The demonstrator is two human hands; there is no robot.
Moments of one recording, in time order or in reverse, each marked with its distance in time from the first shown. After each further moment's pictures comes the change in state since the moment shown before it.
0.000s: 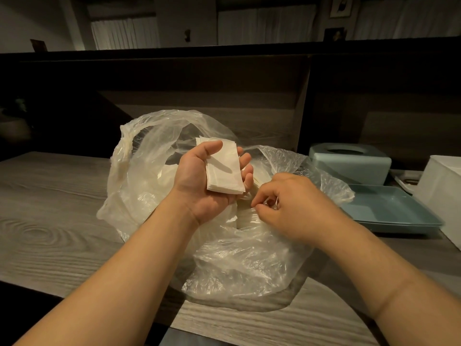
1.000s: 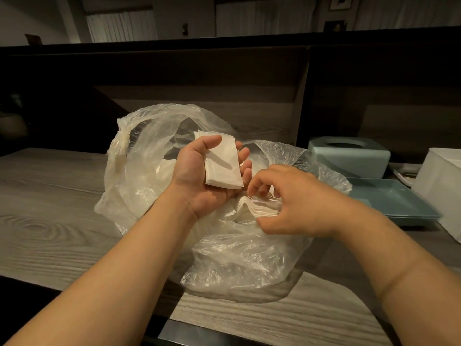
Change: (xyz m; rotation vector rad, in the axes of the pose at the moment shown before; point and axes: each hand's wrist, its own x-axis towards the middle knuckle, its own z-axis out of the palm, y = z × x) left_hand -0.001 -0.001 0.001 0.005 0.000 -0.021; right_hand -0.005 -0.004 -0.020 -0.027 -0.184 -0.103
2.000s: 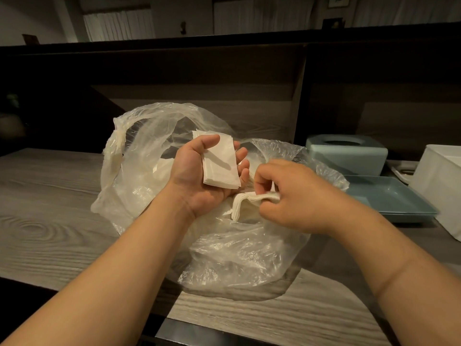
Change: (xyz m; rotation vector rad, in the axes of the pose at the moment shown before) left_hand 0.001 -0.001 0.001 0.034 0.041 0.015; right_hand 0.003 0.006 0.003 0.016 0.139 -0.052
